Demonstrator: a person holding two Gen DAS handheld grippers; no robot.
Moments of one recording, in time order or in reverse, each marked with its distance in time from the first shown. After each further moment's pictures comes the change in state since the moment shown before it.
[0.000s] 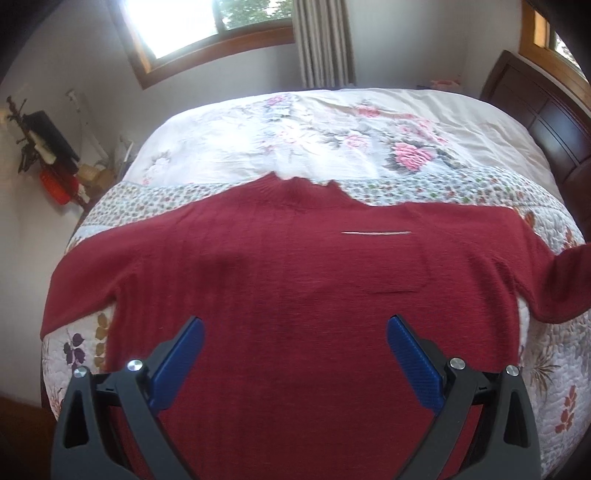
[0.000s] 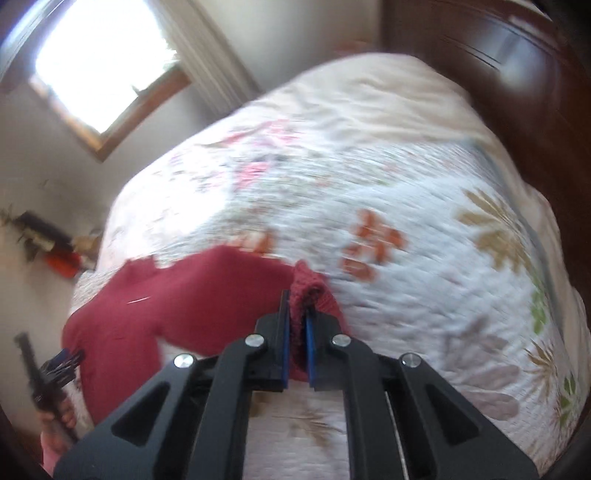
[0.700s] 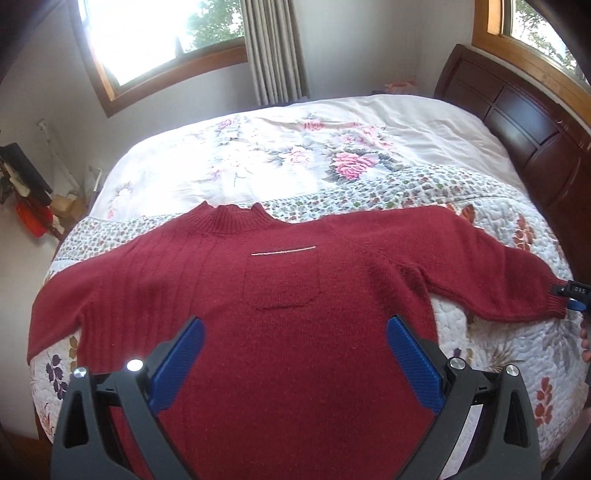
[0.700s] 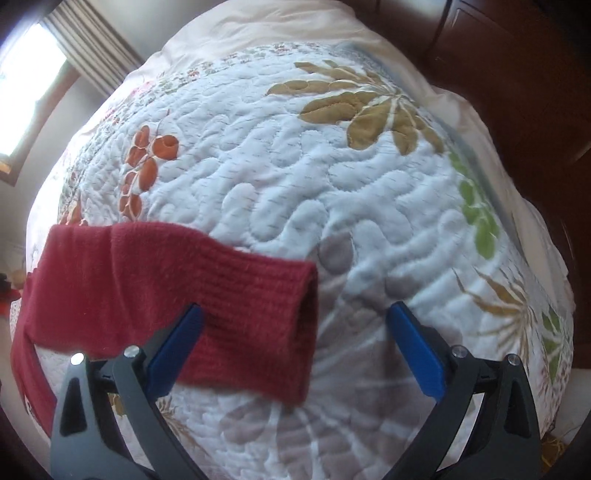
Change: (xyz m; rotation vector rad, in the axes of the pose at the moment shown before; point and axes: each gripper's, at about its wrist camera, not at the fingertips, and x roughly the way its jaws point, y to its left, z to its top) left arm -0.030 -0.096 0.006 0.110 -0.061 -0.090; right arm 0.051 -0.169 -0.070 0.250 0.160 -0.314
